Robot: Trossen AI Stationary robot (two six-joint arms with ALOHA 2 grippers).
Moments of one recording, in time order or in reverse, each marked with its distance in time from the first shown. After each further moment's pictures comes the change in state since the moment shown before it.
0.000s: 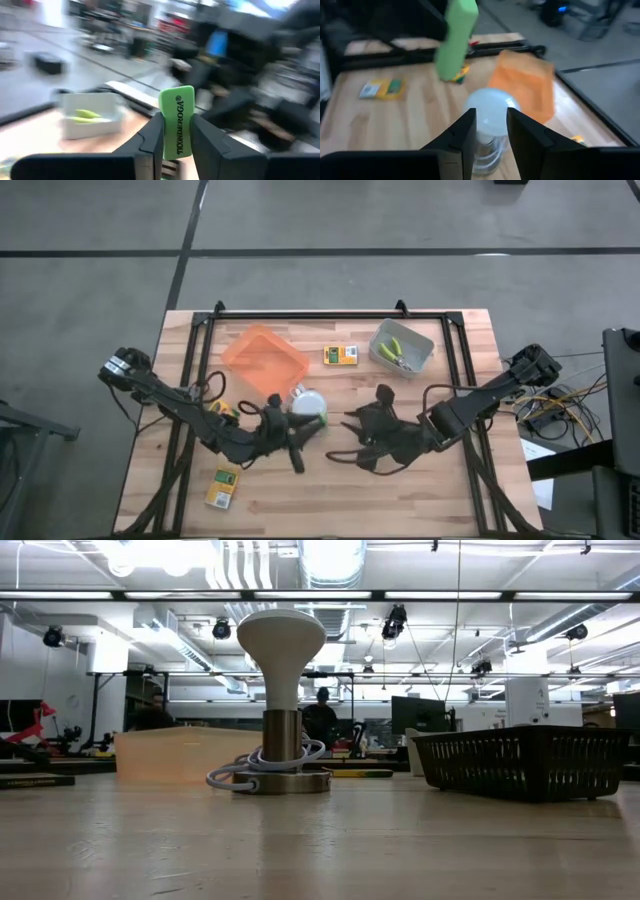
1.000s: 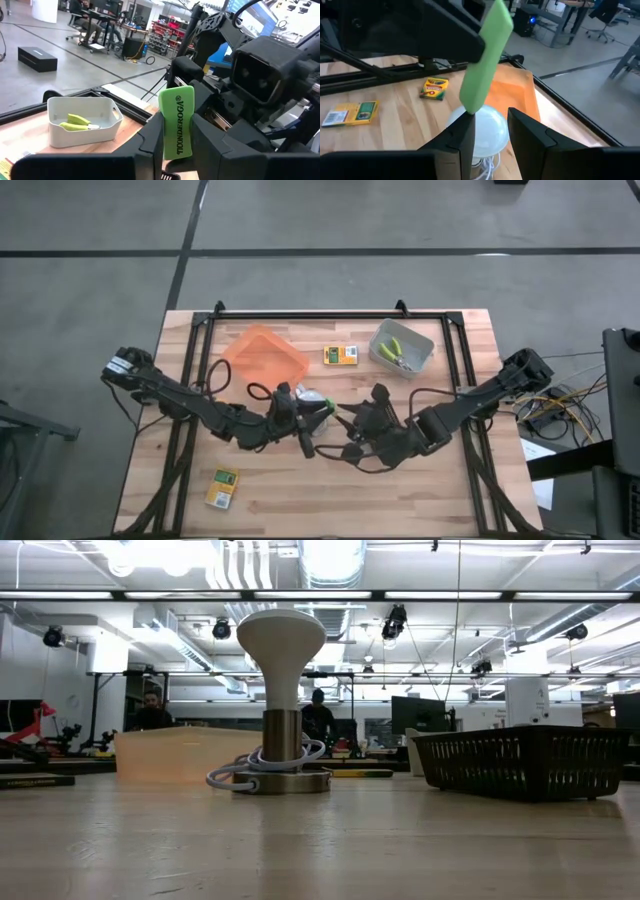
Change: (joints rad) left arm 0.106 0.012 0.000 0.060 0.140 -0.017; right arm -0.025 0.081 -0.006 0.134 0.136 -0.005
